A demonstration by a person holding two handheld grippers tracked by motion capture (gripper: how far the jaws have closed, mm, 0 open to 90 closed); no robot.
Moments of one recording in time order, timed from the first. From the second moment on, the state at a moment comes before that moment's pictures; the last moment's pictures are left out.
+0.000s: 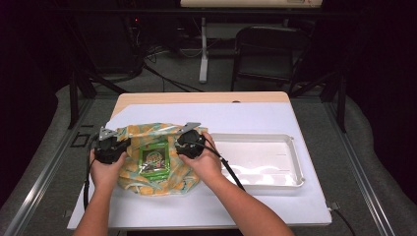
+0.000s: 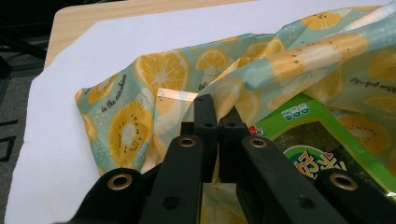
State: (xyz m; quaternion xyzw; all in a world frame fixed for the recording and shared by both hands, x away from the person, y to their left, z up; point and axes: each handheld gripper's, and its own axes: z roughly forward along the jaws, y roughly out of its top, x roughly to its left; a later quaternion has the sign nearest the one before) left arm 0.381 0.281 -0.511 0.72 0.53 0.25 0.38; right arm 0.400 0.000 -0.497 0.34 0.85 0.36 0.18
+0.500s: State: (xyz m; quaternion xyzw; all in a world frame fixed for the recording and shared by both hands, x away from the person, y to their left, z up) left arm 0.382 0.277 -0.514 0.72 0.52 0.25 0.37; right arm 0.414 -0.012 -0.517 0.38 0.85 0.33 0.16
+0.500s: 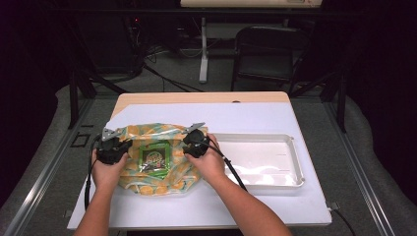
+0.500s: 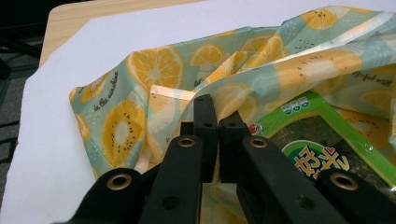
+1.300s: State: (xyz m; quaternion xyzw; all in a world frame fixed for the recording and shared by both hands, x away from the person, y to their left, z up) left arm 0.397 0.281 -0.516 0.72 0.53 0.26 0.36; right arm 0.394 0.017 -0.467 0.30 0.83 0.42 0.21
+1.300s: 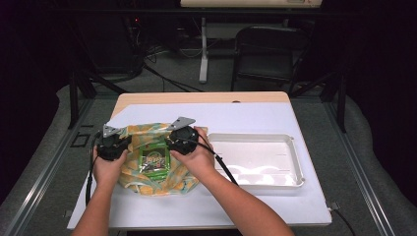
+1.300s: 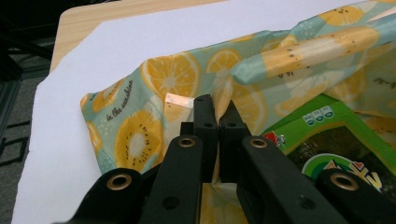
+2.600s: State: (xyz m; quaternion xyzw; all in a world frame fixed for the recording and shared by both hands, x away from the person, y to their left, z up) left arm 0.410 0.283 -0.512 0.71 0.54 0.26 0.36; right arm 0.442 0.039 -0.511 0.32 0.87 0.30 0.22
